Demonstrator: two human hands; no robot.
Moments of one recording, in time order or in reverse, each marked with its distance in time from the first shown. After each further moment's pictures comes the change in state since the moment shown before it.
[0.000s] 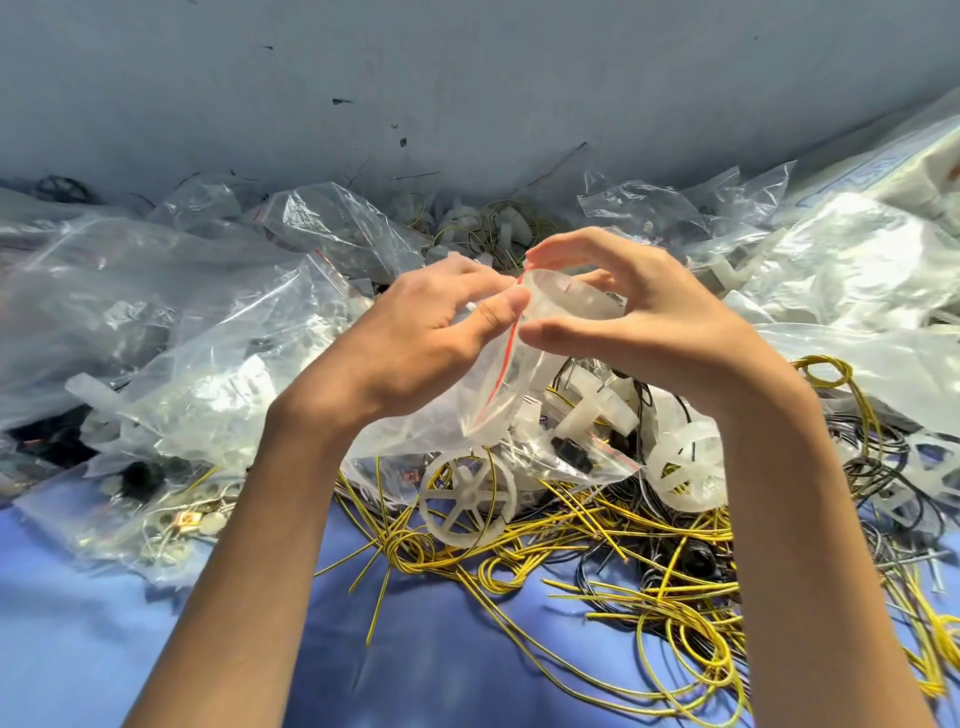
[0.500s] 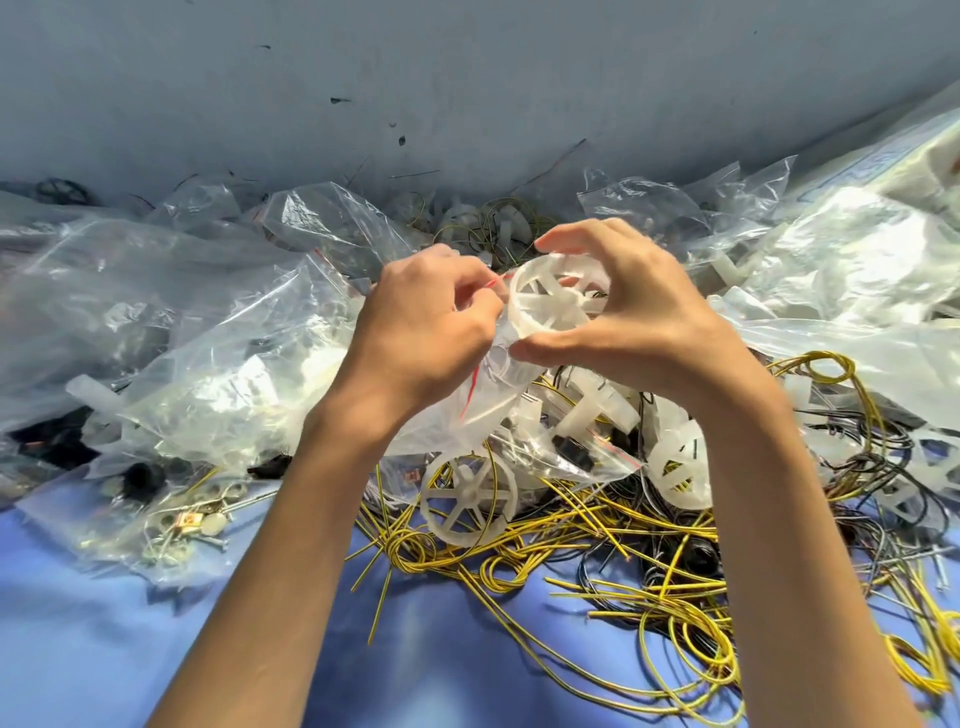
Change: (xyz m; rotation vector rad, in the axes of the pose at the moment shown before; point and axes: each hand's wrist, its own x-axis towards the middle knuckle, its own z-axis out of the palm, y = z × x) left_hand 0.006 0.009 0.014 0.024 0.316 -0.166; right_hand 0.008 0.007 0.010 -0.190 0.140 -0.007
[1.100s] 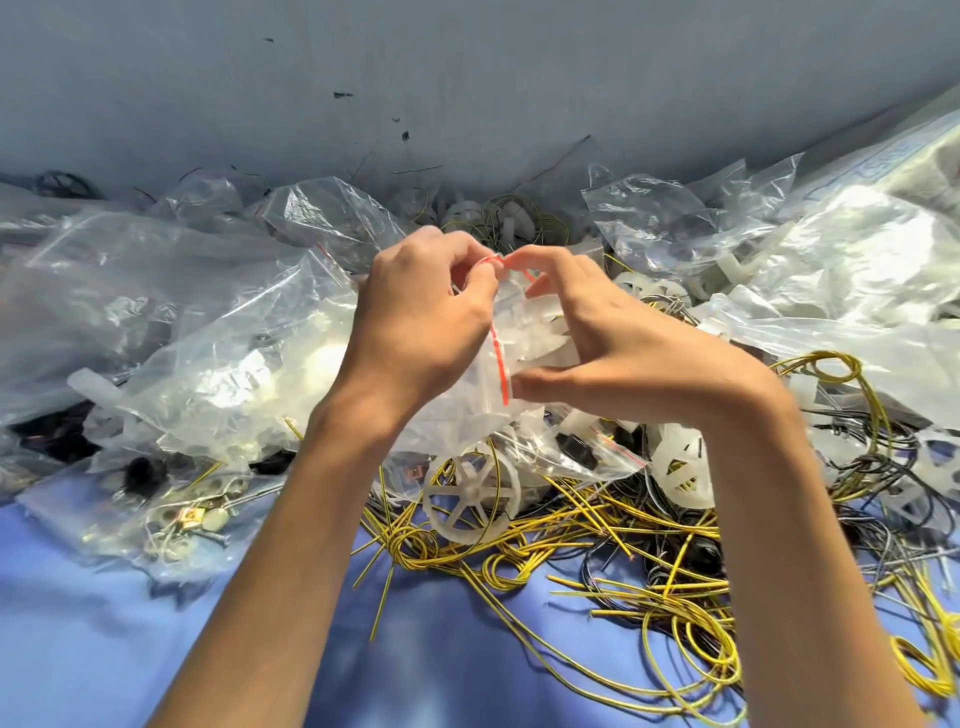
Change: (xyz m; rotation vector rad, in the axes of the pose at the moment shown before) left_hand 0.001 0.003 -0.001 0.008 0.129 -0.013; right_hand -0.011 -0.007 0.000 -0.003 -0.414 -0.117
